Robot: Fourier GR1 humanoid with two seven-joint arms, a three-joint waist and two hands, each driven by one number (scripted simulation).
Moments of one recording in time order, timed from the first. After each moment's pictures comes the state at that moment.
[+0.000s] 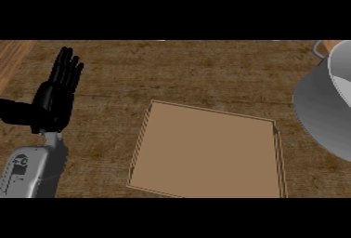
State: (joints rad) left arm -0.32 0.20 0.08 -1.50 0.15 0.09 0.03; right arm -0.38 -0.92 -0.33 -0.74 0.36 0.10 -1.00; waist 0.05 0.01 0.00
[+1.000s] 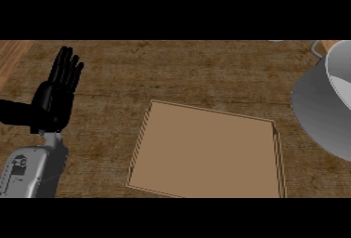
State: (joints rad) left arm -0.32 0.20 0.08 -1.51 0.15 0.08 0.04; right arm -0.65 -0.85 -0.14 -0.33 0.58 0.13 -1.06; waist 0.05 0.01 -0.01
